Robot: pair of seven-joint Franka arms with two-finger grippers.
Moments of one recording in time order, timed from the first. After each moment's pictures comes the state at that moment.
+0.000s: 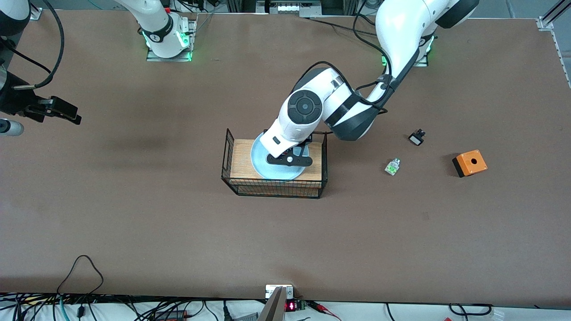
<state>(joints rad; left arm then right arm) -0.43 0.78 -0.42 -1.16 0.05 1.88 -0.74 0.24 0.06 -0.28 -1.61 0.02 1.63 0.02</state>
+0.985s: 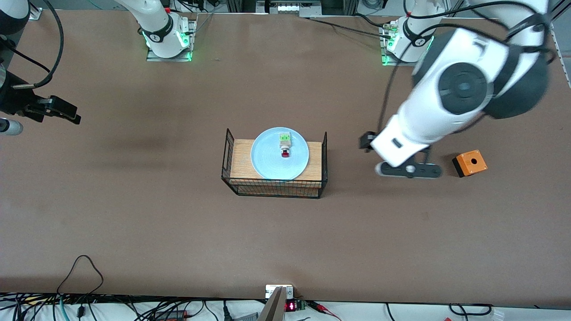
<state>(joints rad) -0.10 0.48 -0.34 -1.14 0.14 1.49 -0.33 0.24 0.06 -0.28 -1.61 0.02 1.63 0.02</state>
